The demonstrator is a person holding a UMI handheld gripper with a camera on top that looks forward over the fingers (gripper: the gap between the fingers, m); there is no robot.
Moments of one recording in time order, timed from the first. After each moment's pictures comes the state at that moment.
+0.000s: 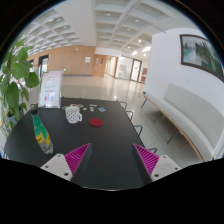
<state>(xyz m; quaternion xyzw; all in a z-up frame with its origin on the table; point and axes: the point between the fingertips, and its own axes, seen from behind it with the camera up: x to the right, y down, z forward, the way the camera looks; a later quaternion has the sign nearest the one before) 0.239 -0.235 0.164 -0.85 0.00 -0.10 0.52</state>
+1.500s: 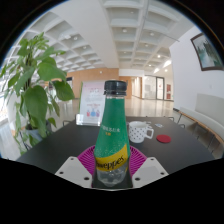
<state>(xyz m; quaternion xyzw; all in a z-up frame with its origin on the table) -0.079 -0.099 0.092 -0.77 -0.06 0.04 0.63</state>
